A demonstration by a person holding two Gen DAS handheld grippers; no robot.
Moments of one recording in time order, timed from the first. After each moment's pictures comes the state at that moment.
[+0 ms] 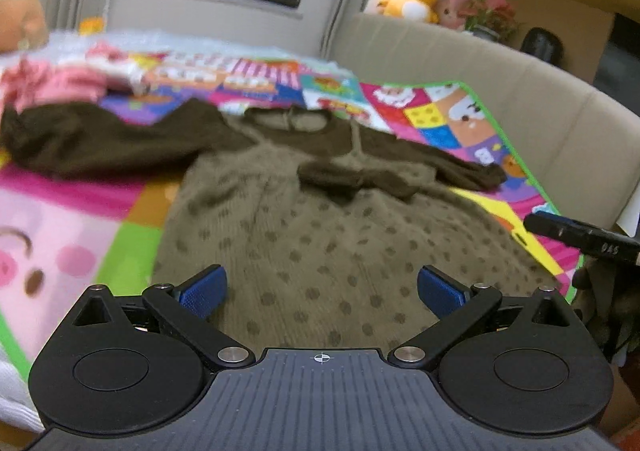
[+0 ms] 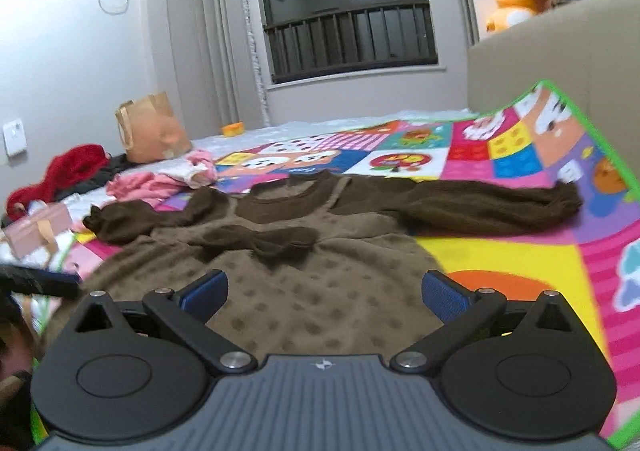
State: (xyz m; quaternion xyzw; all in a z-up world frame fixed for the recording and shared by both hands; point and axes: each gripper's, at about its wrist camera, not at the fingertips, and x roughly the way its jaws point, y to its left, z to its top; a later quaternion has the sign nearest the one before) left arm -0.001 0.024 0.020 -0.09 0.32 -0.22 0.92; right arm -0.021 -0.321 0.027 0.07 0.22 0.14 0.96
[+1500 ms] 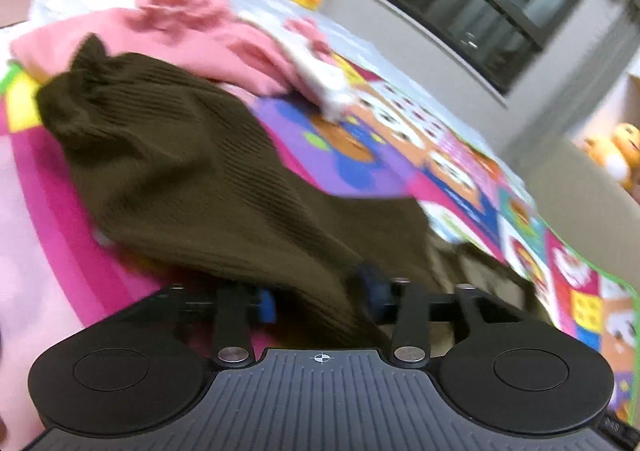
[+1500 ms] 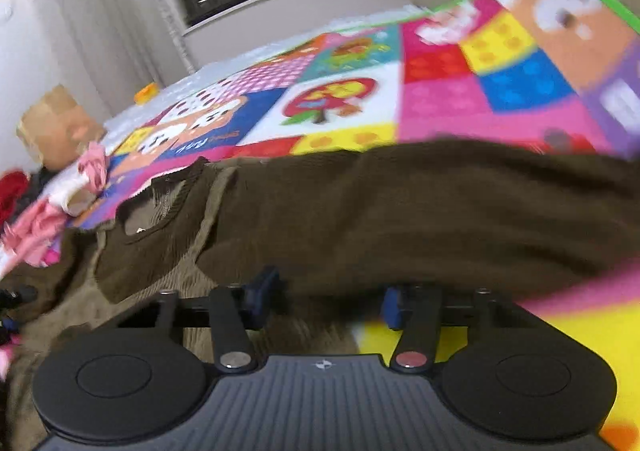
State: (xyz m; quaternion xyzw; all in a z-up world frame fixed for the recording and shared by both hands) left arm 0.181 0.110 -0.015 -0.31 0.30 0.08 0.90; right arm 0.214 -0.338 -0.010 0.10 0.35 0.08 0.93
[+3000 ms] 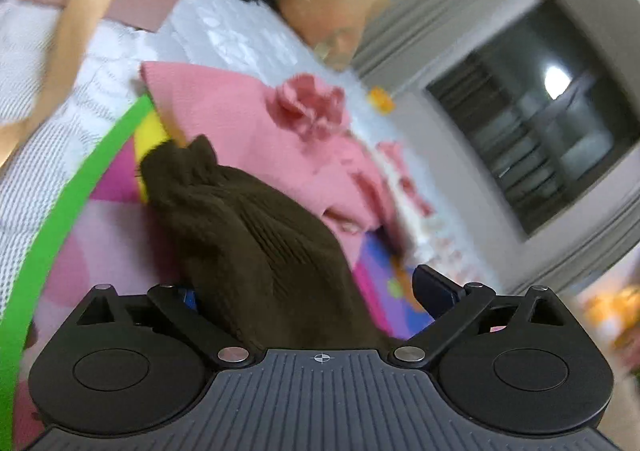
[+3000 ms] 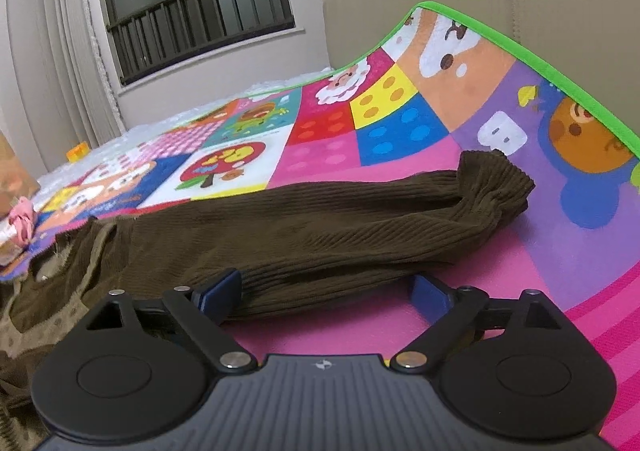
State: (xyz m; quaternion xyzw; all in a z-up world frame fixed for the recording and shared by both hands) left arm 0.147 0.188 -0.007 -0.43 0.19 0.16 0.87; right arm 0.176 -0.410 -0.018 0.14 0.26 -0.06 0.95
